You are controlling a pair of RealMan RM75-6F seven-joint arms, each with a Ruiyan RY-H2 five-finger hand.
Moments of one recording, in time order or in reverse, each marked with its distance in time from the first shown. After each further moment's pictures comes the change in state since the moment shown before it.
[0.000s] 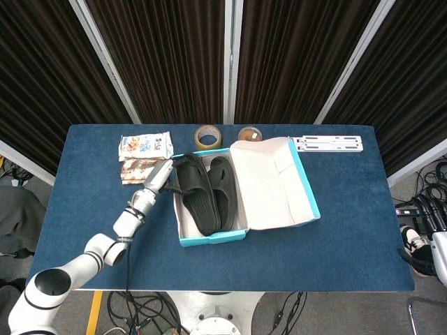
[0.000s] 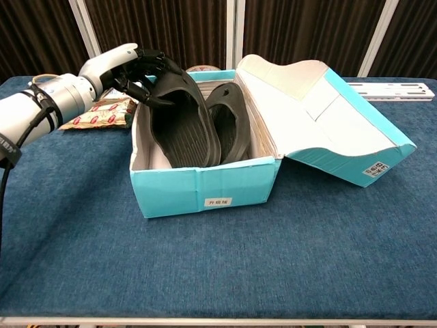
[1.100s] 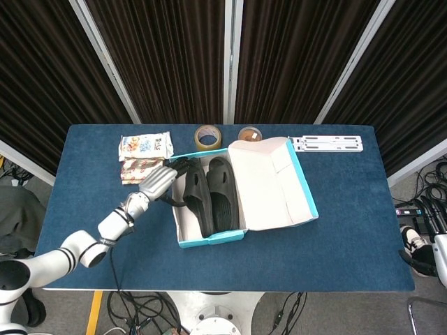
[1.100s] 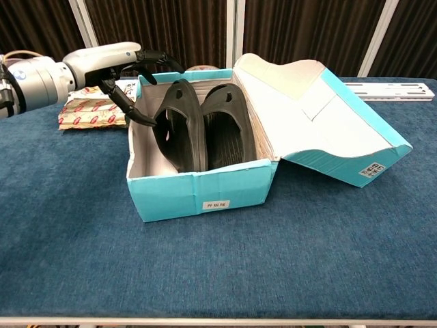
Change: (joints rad) left arm 0.000 0.297 0.063 -0.408 0.075 -0.051 0.402; right arm -0.013 0.000 -0.005 0.008 -0.017 0.023 0.014
